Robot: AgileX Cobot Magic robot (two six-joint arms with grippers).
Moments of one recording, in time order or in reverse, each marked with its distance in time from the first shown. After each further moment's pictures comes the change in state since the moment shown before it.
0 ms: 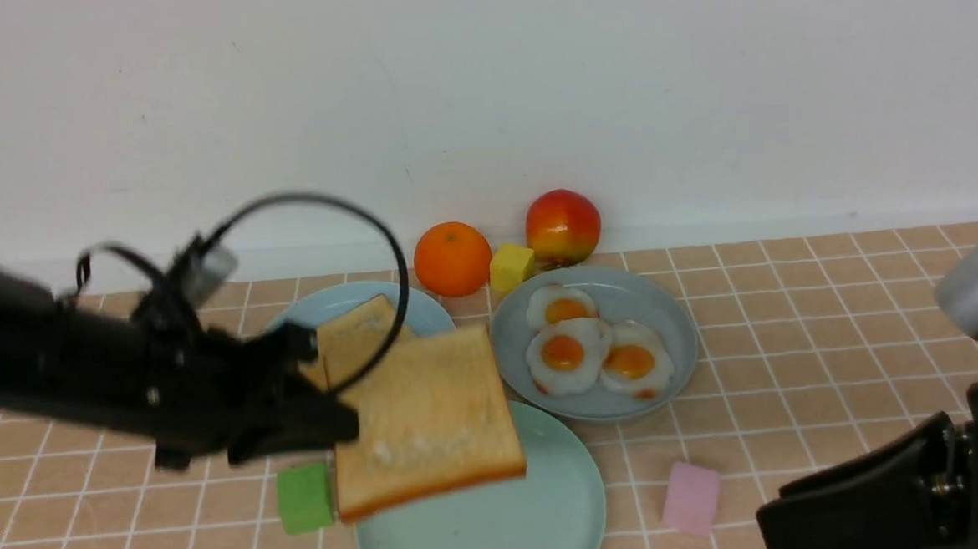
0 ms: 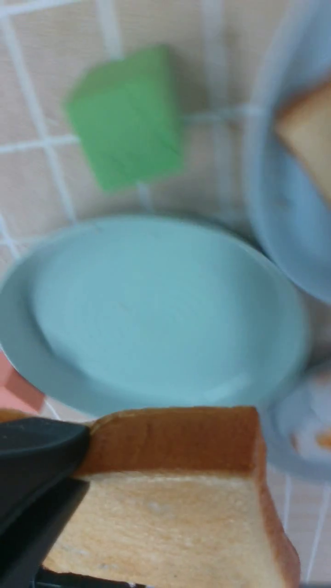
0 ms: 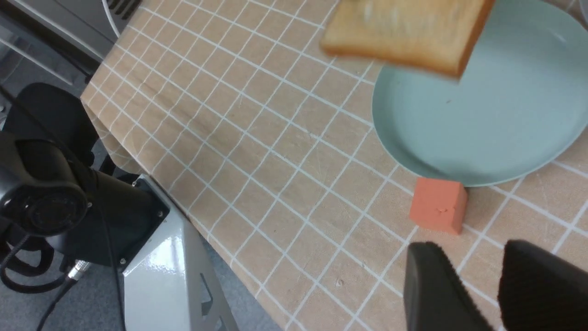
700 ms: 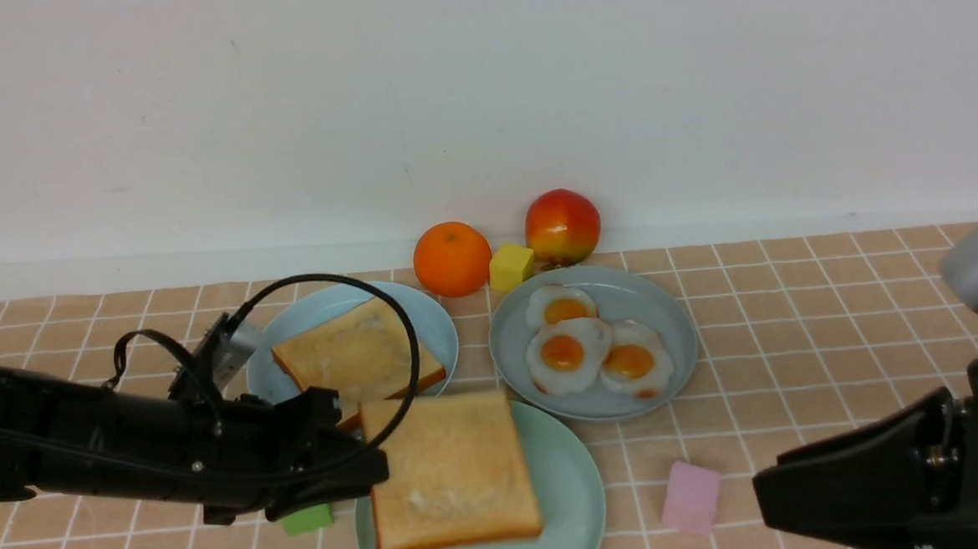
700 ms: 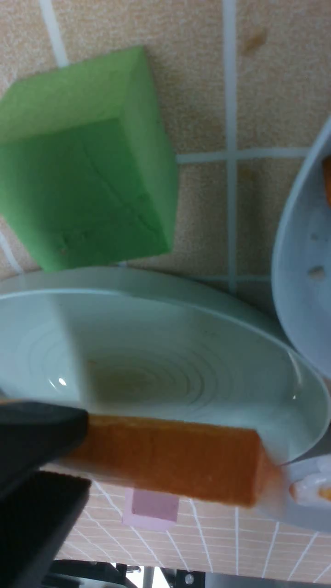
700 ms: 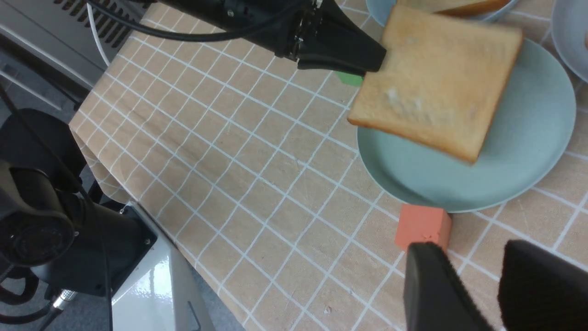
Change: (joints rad) right arm 0.000 0.000 0.000 0.000 -0.053 0.000; left arm 0.000 0.169 0.088 -0.314 -0.043 0.371
